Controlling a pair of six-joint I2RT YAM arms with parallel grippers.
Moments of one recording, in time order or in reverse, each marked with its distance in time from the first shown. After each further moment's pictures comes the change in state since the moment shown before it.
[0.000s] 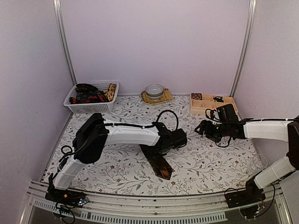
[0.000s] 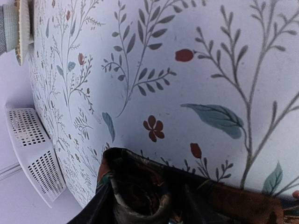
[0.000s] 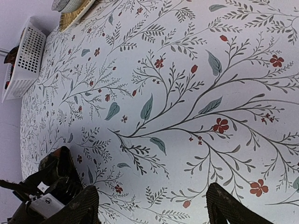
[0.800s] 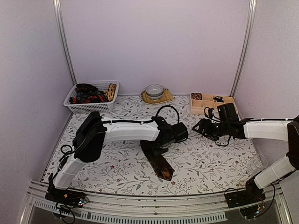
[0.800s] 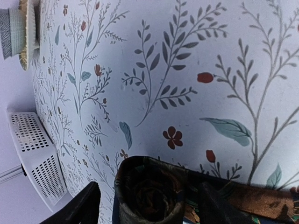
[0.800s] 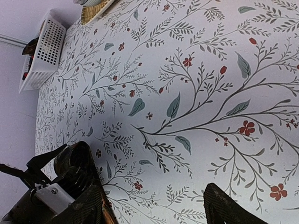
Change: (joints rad) left arm 0.027 -0.002 0.076 -0.027 0.005 0.034; right arm -0.005 0.001 0.000 0.050 -0.093 -0.001
